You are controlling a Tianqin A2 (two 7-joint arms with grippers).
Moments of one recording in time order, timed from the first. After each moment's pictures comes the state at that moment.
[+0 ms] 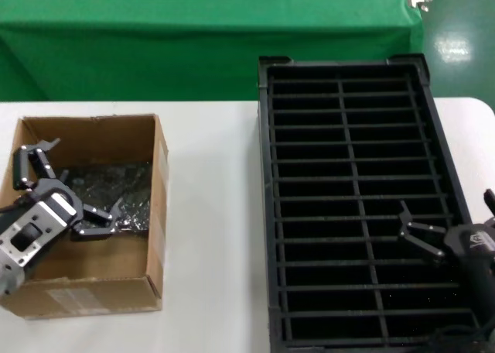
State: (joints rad) left arm -0.35 -0.68 1.88 -1.41 -1.47 0.16 0.01; right arm 0.03 0.31 -1.62 1.61 1.78 -0.04 0.02
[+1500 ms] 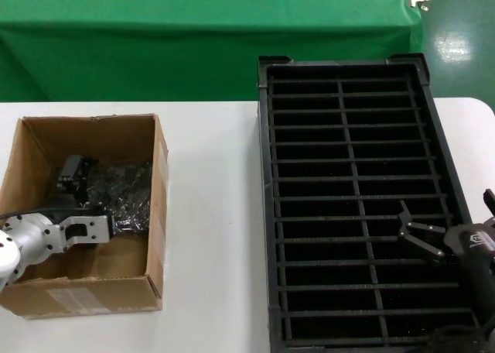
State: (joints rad) left arm -0.87 -0.41 1.95 -0.57 -1.43 0.33 0.90; right arm 0.03 0.31 -1.62 1.61 1.78 -0.04 0.02
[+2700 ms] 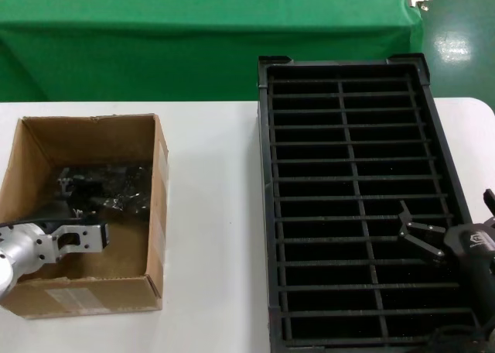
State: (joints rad) left arm -0.78 -0.45 1.92 -0.68 -1.42 0.31 0.88; right arm 0.03 0.31 -1.62 1.61 1.78 -0.04 0.02
